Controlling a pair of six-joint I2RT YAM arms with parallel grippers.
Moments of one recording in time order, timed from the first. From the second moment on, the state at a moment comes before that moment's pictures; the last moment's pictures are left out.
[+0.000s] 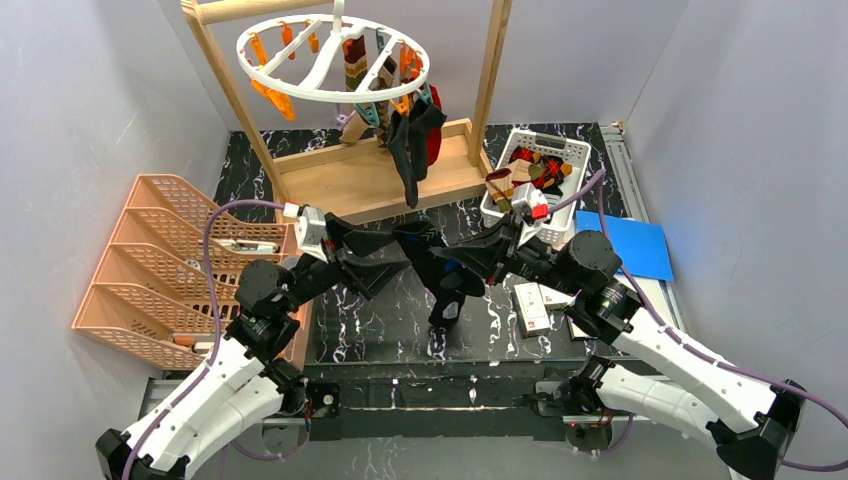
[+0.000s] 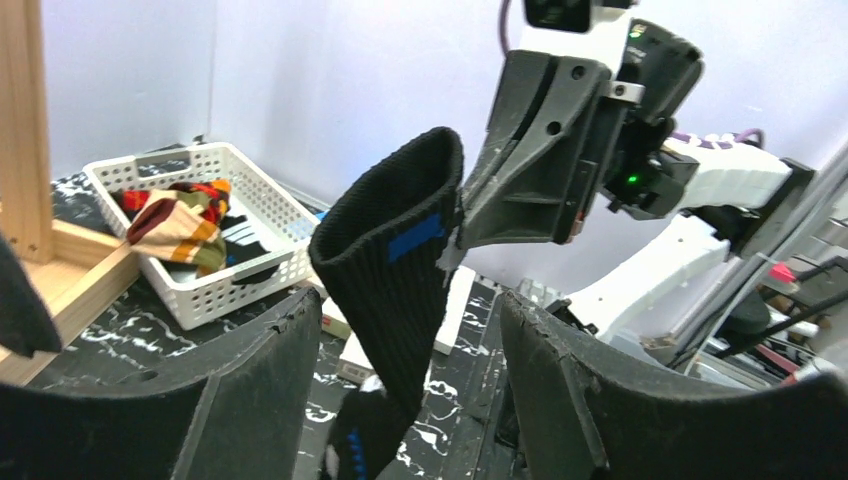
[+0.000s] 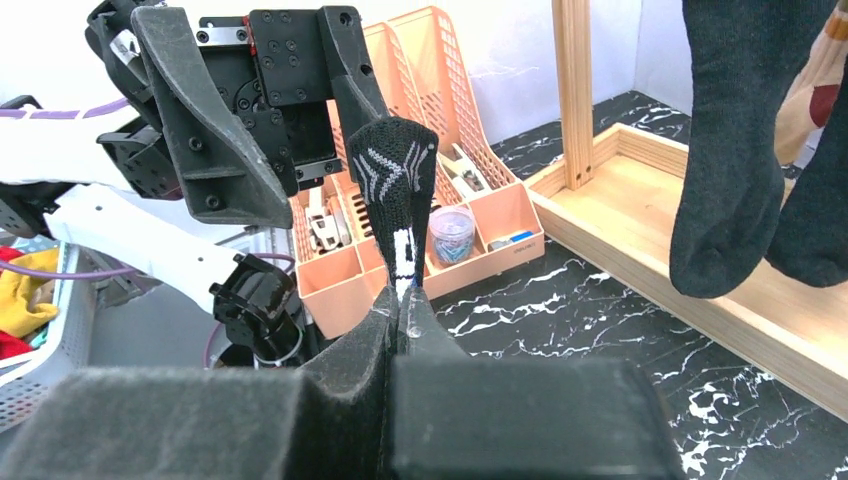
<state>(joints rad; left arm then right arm) -0.64 0.63 0.59 0.35 0.44 -0.46 0.87 0.81 0.77 0.21 -0.37 0.29</state>
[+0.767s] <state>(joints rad) -0.64 0.60 0.60 0.35 0.47 -0.42 0.87 0.85 0.79 0.35 -0.49 0.40</state>
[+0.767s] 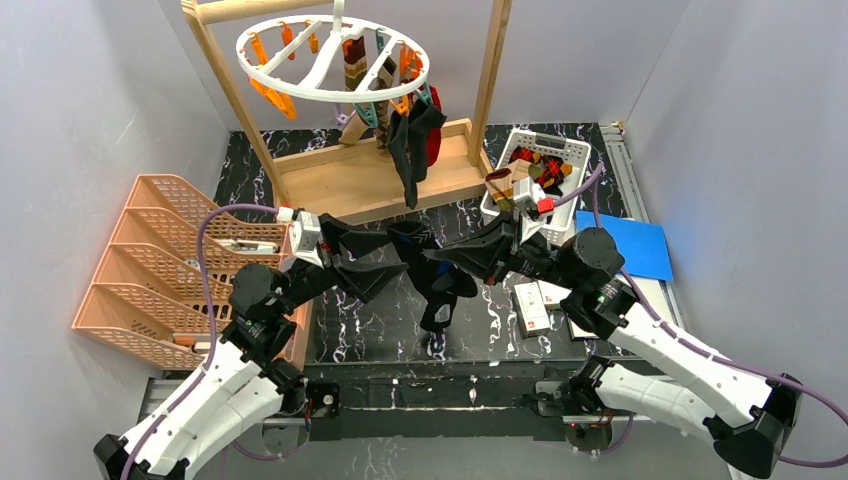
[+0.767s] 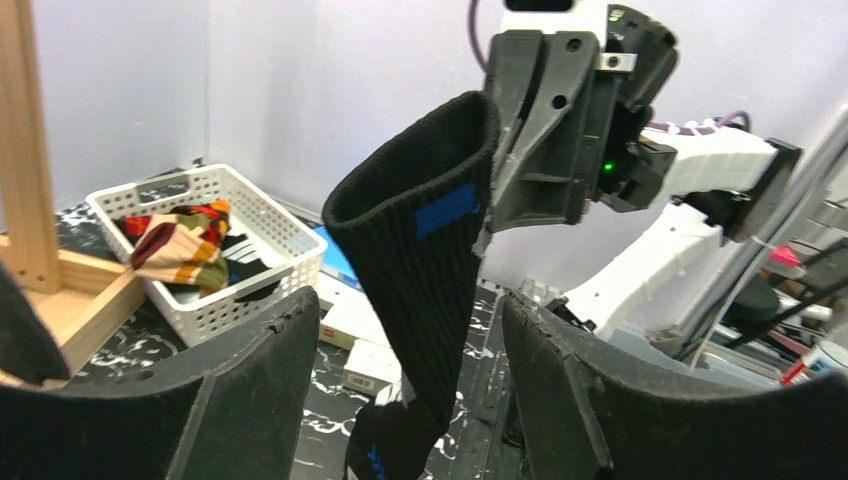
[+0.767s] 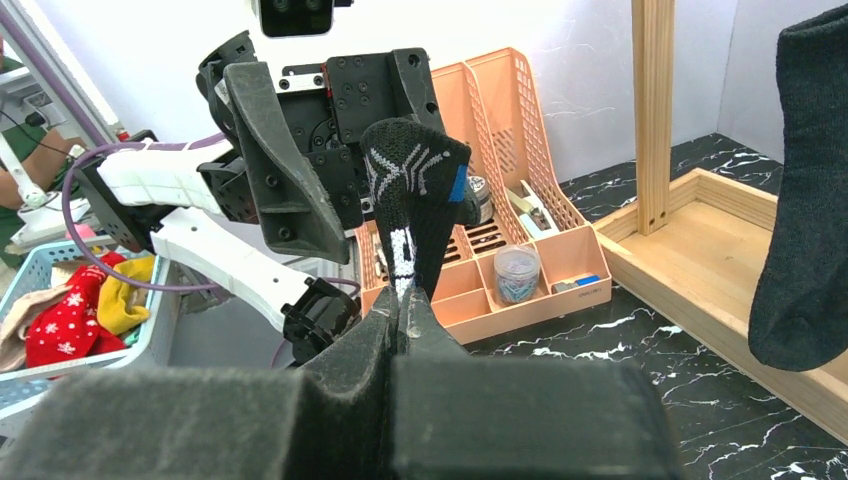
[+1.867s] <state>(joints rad) -0.64 0.61 0.59 0.38 0.59 -0.39 0.87 0.91 0.84 0.23 -0.50 0.34</state>
